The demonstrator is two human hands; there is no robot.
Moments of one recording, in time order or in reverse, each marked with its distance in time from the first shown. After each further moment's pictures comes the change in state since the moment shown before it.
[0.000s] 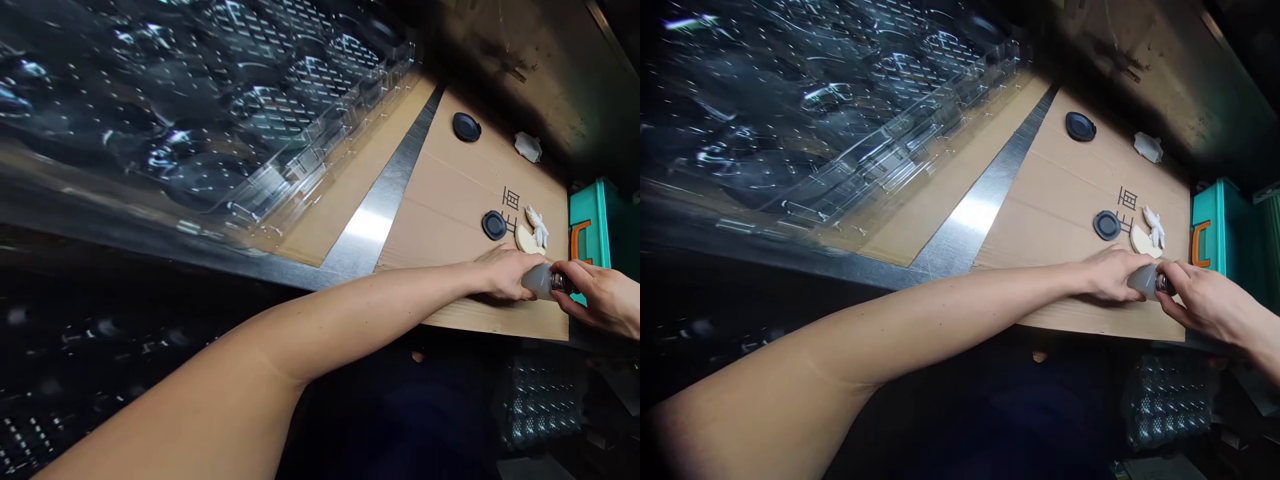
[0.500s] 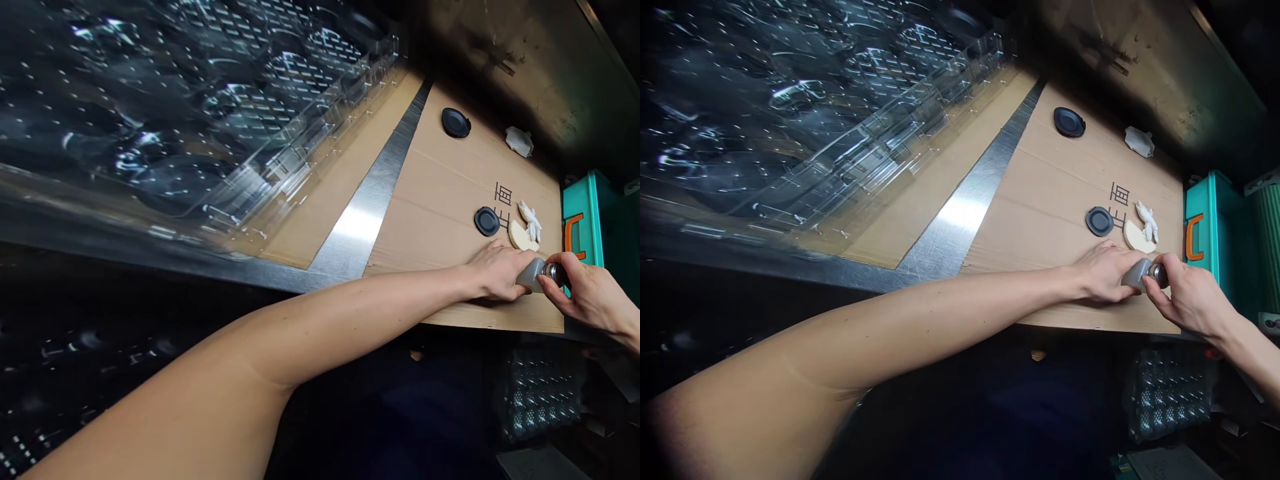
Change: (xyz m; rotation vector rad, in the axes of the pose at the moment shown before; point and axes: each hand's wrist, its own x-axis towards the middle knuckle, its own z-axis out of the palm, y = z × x) left_hand -0.003 0.010 0.008 0.134 0.020 -0.036; right_hand -0.002 -0.017 0.020 -0.023 0.067 0.265
